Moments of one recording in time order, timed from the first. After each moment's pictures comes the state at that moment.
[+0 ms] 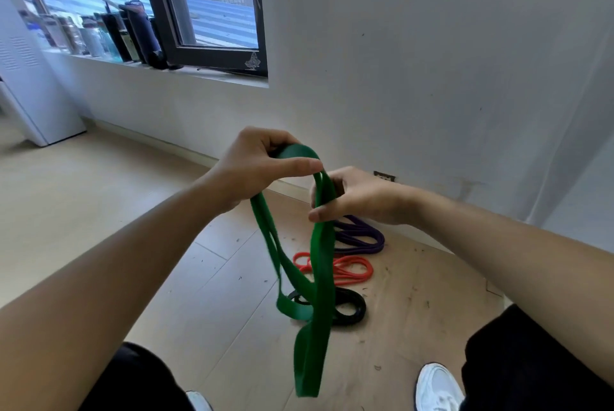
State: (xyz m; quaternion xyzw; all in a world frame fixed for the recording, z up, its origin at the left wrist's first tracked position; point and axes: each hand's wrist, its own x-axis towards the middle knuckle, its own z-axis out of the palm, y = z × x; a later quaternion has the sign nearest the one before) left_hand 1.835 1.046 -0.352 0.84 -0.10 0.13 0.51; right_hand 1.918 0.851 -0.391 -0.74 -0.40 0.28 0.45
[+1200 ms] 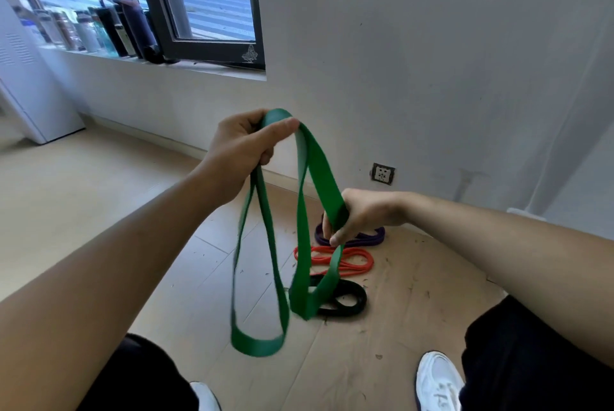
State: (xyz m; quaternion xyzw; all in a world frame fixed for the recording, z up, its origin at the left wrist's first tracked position) left_hand 1.843 1.054 -0.359 0.74 -0.06 0.16 0.65; right_hand 1.950 0.844 -0.445 -0.82 -0.38 0.33 0.27
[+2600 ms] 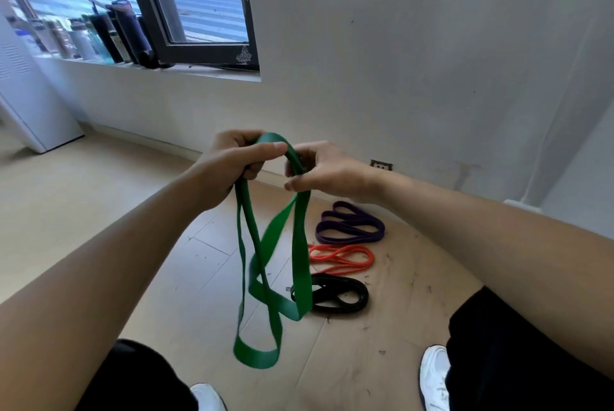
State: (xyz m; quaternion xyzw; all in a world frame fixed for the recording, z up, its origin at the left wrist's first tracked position) left_hand 1.850 1.078 -0.371 0.77 -0.10 0.03 0.64; right_hand 1.924 0.882 -0.390 -0.75 -0.41 0.19 0.48
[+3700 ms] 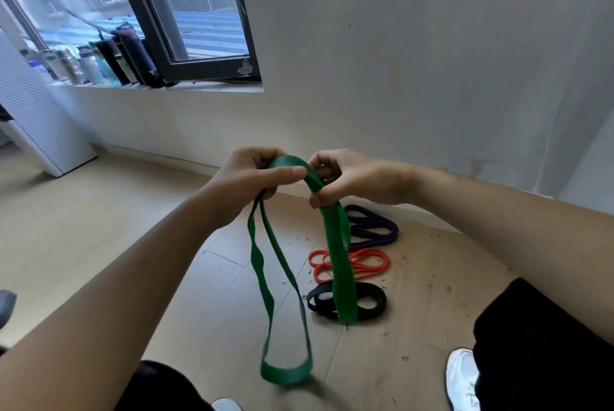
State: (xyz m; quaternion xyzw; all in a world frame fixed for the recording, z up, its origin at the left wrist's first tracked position) left_hand 1.841 1.066 -0.364 0.80 -0.10 0.00 0.59; right_hand 1.925 0.854 -0.379 -0.72 -0.40 0.30 0.49
